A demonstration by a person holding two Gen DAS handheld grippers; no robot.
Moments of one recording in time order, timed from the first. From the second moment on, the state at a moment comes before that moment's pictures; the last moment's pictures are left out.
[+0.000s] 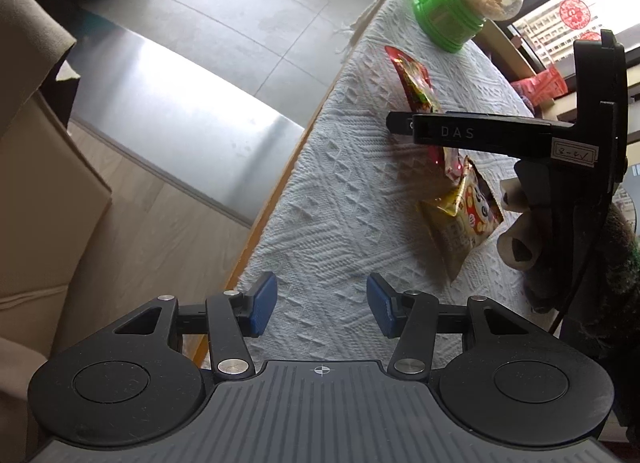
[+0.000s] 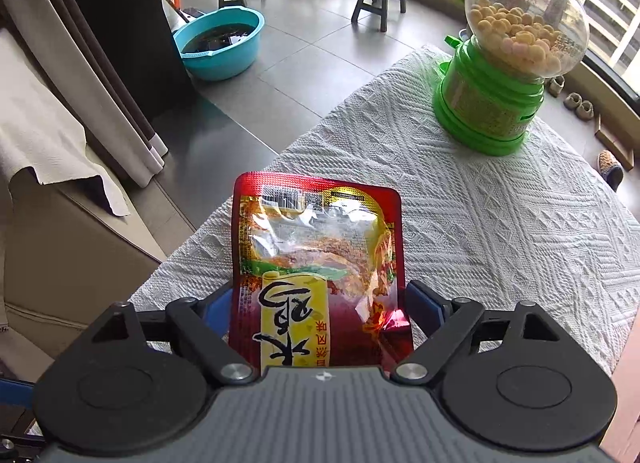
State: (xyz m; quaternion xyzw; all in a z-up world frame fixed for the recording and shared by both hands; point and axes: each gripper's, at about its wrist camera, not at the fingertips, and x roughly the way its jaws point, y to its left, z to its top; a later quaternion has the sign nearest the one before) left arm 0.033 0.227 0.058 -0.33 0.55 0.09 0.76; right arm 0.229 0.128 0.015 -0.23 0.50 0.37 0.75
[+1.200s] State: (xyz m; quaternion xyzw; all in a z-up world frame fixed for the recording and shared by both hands) left arm 0.042 0.198 0.047 -0.26 0.61 0.11 0.74; right arm 0.194 0.053 0.063 -0.10 0.55 0.46 0.69
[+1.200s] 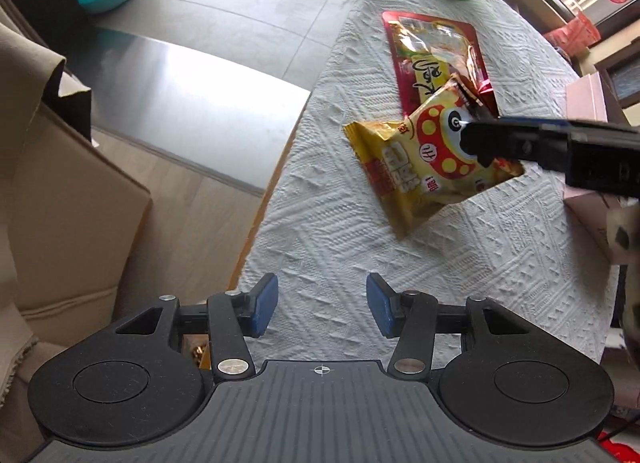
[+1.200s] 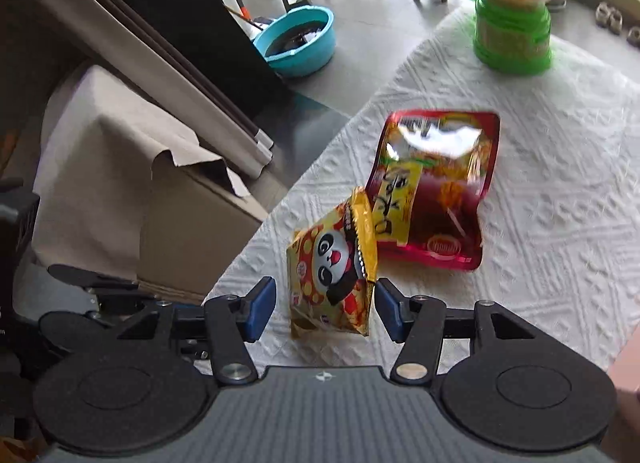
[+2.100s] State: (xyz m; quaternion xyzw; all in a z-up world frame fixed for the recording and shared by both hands) left arm 0.059 0.208 0.060 -0.23 0.58 0.11 0.78; right arm 0.243 0.084 0.020 -0.21 0.55 0.27 0.77
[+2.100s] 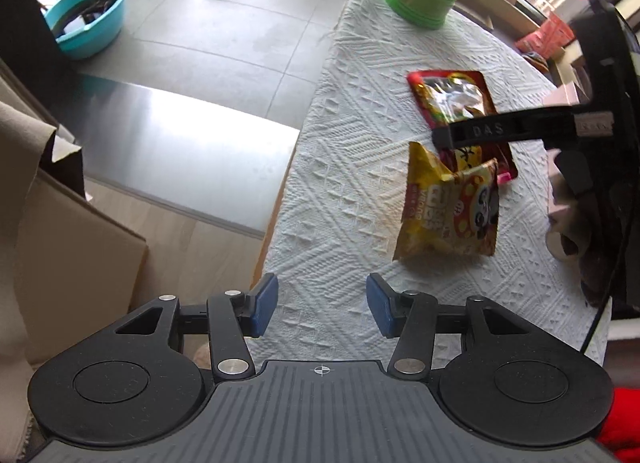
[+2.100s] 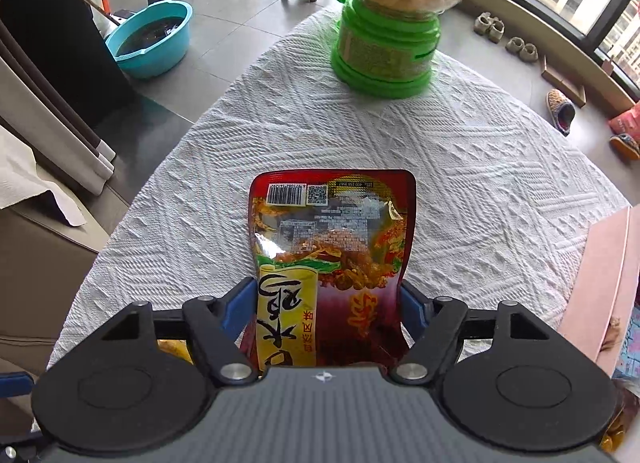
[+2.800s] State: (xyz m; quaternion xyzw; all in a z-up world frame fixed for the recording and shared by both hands) left arm 0.135 0.155 0.044 -0.29 0.59 0.11 0.75; right arm 0.214 0.013 0.019 -0.23 0.56 0.31 0.74
